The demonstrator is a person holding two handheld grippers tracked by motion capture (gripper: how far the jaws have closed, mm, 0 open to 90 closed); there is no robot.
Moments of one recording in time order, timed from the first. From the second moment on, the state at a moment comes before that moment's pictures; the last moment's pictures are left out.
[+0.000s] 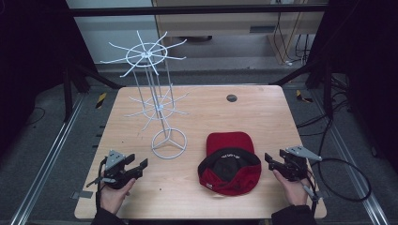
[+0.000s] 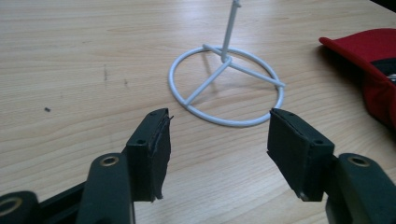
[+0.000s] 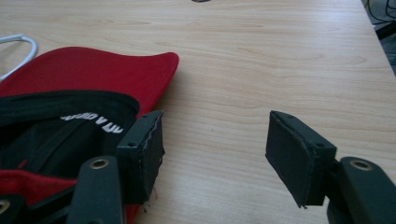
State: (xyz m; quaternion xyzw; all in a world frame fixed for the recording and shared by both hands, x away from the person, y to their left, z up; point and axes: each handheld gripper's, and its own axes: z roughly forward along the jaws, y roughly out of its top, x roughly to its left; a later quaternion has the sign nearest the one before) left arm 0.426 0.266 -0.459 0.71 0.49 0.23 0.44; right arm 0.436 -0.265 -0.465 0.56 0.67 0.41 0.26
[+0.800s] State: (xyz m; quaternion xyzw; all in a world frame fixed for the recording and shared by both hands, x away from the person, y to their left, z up) left arm 0.426 0.195 -0.439 0.78 0.40 0.20 0.44; right arm 0.421 -0.261 -0.461 0.53 0.69 0.43 0.23
